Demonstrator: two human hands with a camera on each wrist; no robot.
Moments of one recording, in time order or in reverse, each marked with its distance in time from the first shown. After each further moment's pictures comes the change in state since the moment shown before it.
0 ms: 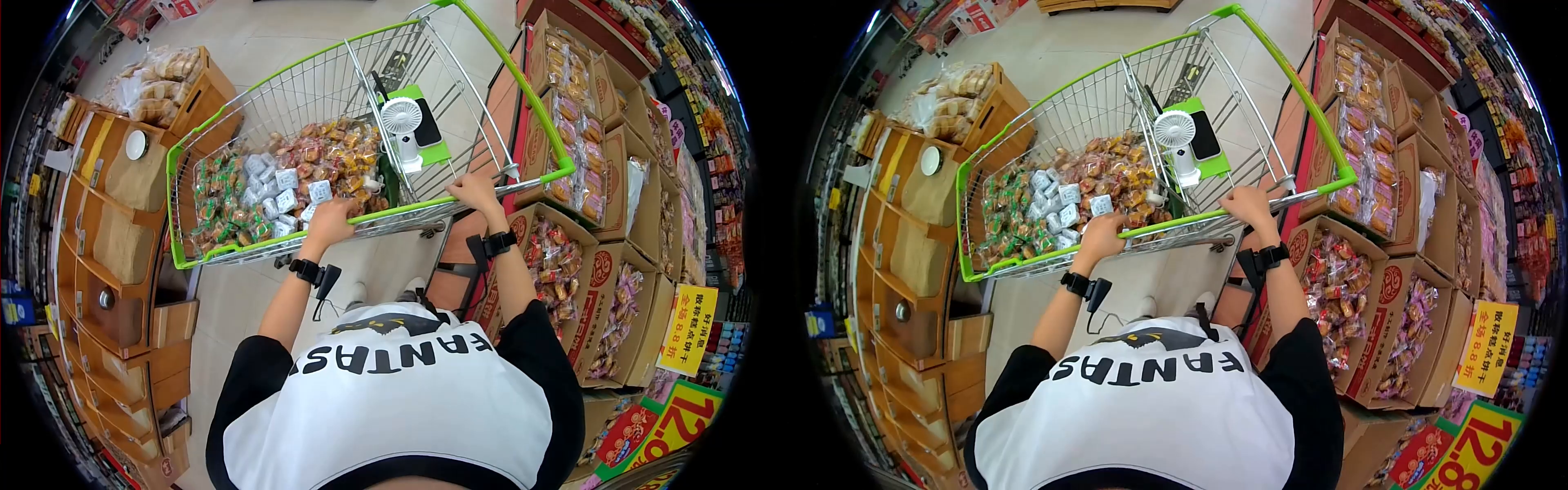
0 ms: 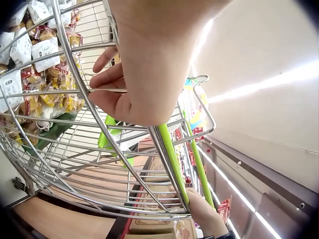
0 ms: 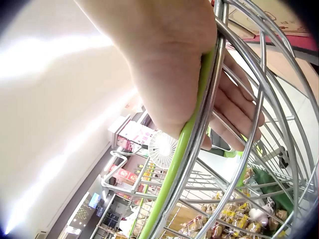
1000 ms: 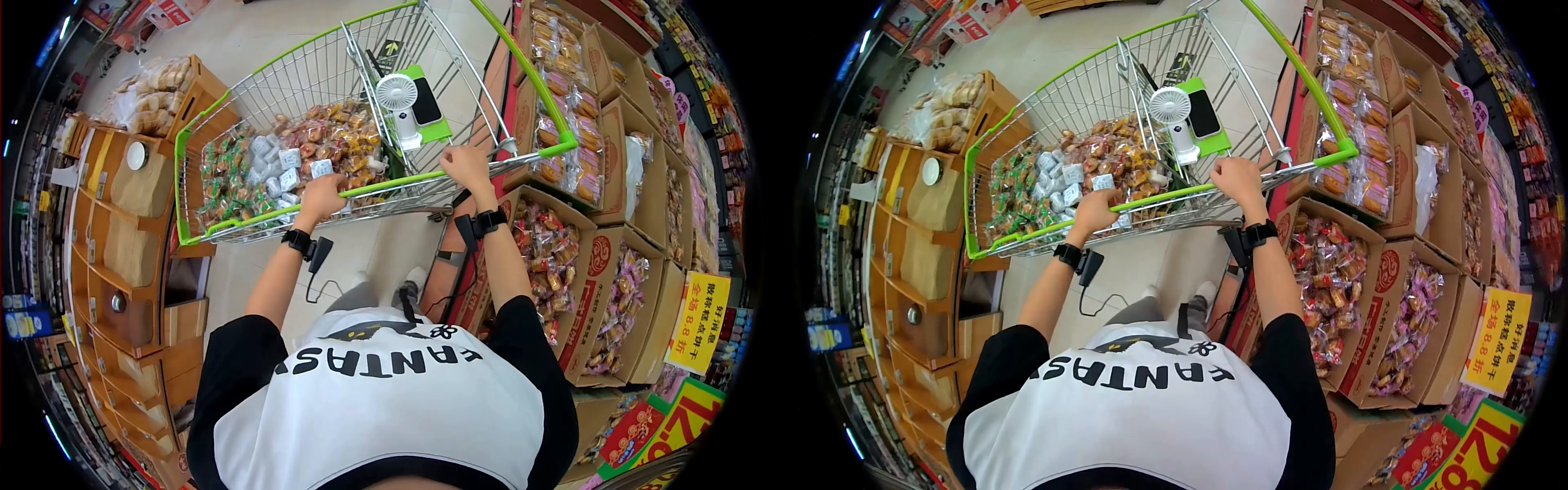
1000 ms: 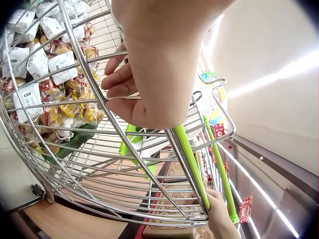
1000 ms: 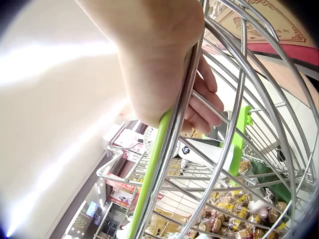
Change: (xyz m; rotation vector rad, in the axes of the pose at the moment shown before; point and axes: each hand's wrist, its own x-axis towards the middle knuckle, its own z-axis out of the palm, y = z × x) left_hand 0.042 0.010 0.004 0.042 -0.131 -0.126; right_hand 0.006 0.019 -0.010 0.061 0.271 -0.056
